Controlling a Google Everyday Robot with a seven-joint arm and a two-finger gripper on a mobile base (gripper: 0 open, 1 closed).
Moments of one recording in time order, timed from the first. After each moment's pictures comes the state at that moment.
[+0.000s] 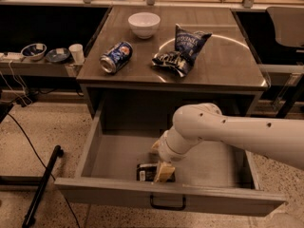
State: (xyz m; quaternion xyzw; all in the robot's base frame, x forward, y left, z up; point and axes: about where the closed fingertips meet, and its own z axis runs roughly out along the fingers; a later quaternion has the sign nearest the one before) arm 0.477 -0.026 0.585 -0.72 0.67 0.13 0.16
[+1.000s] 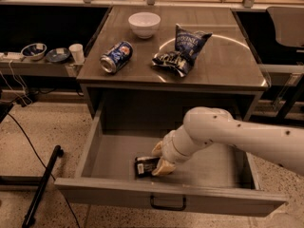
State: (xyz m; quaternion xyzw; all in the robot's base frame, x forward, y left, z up) arm 0.477 -0.025 0.601 -0.71 0.66 0.15 0.22
